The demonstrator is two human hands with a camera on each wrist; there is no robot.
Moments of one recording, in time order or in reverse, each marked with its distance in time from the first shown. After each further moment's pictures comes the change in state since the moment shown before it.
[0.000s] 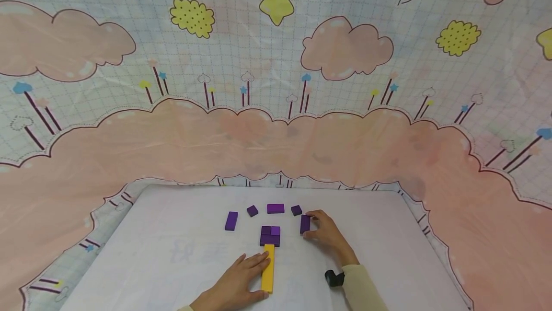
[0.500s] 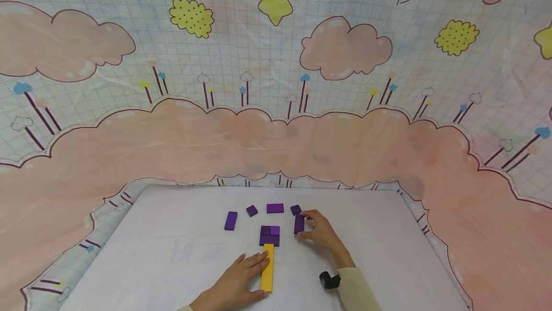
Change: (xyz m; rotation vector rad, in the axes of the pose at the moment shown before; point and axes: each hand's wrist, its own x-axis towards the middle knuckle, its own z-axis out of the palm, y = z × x) left_hand 0.000 0.002 0.001 0.009 0.008 -0.010; right_hand -0.003 -0.015 0.009 0.052 0.019 -0.014
